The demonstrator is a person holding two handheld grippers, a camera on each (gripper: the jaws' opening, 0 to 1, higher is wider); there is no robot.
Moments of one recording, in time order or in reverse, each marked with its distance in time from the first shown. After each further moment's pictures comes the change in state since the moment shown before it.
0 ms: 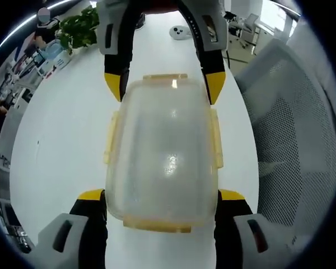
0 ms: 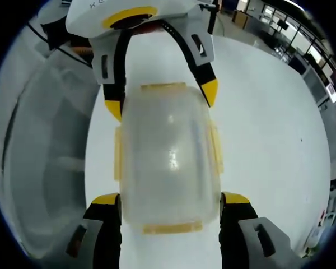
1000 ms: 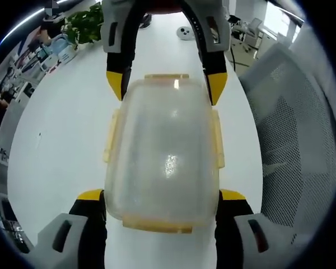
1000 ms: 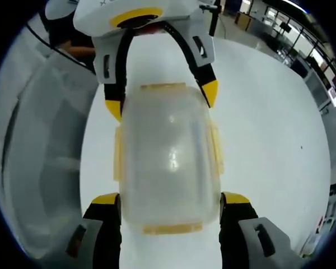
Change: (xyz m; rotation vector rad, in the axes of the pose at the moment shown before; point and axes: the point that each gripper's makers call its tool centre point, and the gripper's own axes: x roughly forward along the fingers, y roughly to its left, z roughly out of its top) left arm 0.000 0.017 -0.012 -0.035 -0.007 -0.006; right arm 0.004 -0.017 0.012 -0.019 -0.010 0.007
